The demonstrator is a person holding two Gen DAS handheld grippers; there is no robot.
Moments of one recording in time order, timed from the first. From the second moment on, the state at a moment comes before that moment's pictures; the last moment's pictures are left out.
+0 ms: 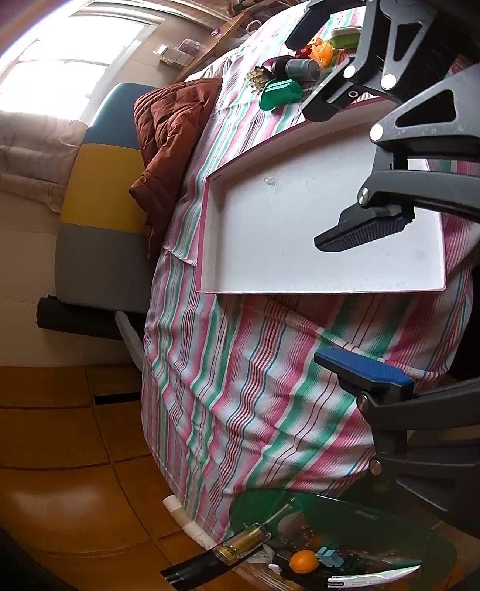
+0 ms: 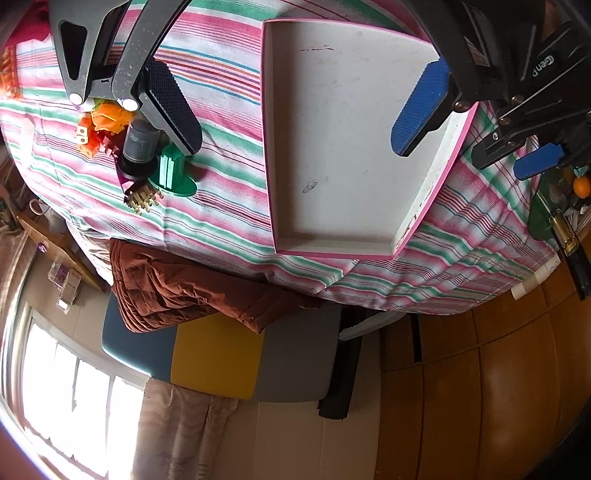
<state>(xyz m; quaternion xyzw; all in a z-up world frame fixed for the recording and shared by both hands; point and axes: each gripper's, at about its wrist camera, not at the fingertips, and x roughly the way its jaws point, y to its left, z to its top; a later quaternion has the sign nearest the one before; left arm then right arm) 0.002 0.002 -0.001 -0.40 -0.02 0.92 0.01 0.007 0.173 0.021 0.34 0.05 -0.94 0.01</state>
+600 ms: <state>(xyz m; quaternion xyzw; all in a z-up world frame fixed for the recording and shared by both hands) -0.001 0.024 -0.001 -0.41 -0.01 0.91 0.09 -0.007 0.239 0.041 0.34 0.01 -0.94 -0.03</state>
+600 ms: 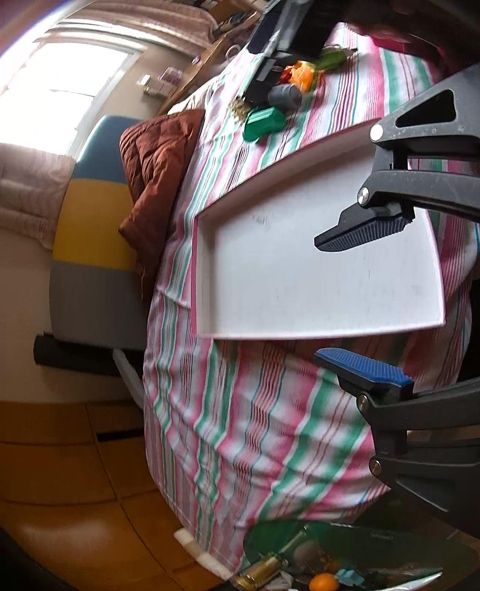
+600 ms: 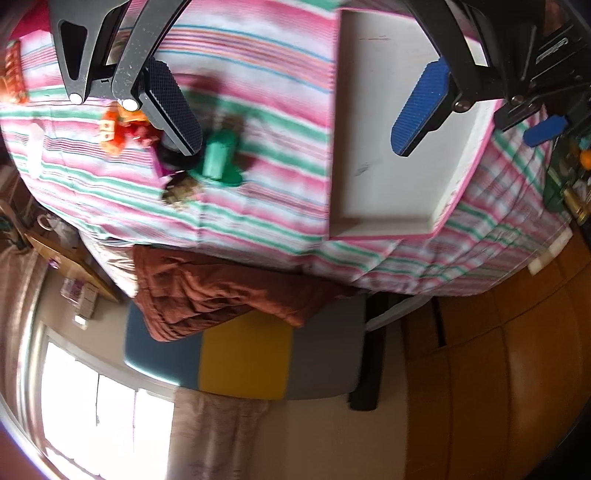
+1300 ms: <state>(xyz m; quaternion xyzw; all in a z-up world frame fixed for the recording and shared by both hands) -0.021 0.091 0.006 -0.46 -0.03 0.85 0.26 0.001 0.473 0.028 0.32 -0.18 -0.91 -0.18</state>
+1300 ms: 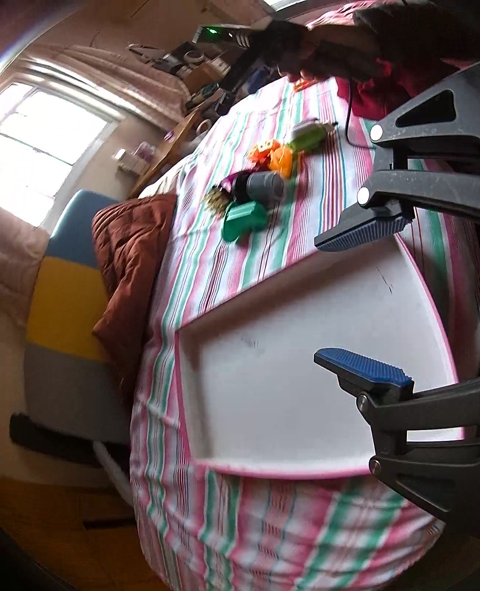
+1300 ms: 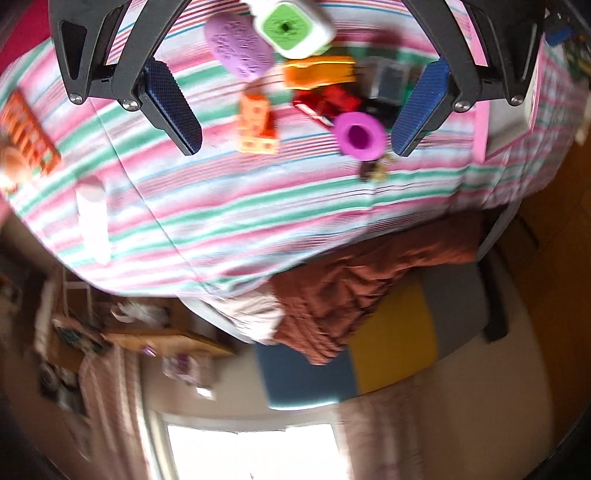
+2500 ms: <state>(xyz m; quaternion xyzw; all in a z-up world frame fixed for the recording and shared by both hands) -0.126 0.304 -0.054 -0.51 0.10 0.80 0.30 0.004 0.504 0.019 0.32 -0.29 -0.89 -0.16</state>
